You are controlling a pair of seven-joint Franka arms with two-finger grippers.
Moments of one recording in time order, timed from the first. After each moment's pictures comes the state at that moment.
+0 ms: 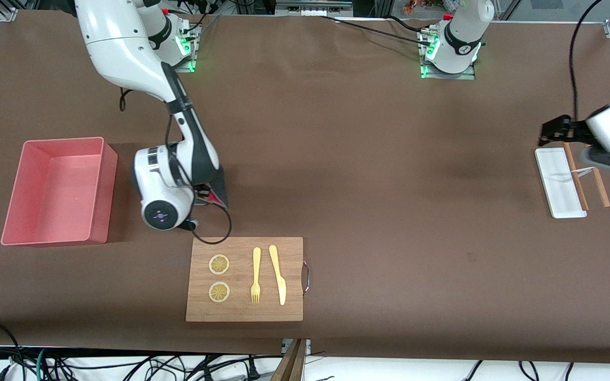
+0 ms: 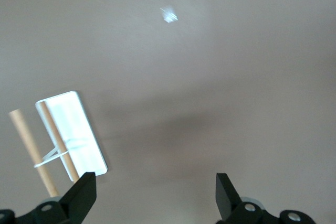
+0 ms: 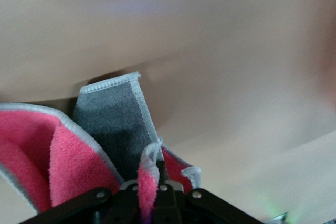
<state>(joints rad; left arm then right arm) 0.17 0.06 -0.07 -1.65 0.00 1.61 0.25 0.51 0.76 -0.28 -1.48 0.15 1.66 0.45</state>
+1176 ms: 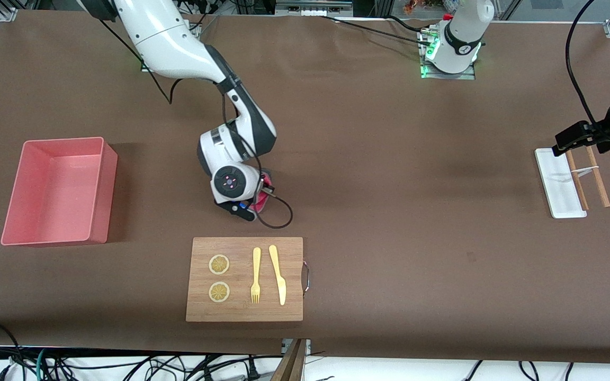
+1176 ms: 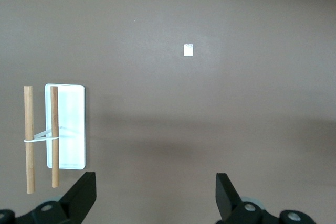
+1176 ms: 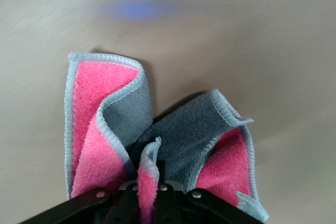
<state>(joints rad) 0.07 0.05 -0.01 -1.61 -0.01 1.65 -0.05 0.64 0.79 -0.06 -1.49 0.25 2.04 0.94</state>
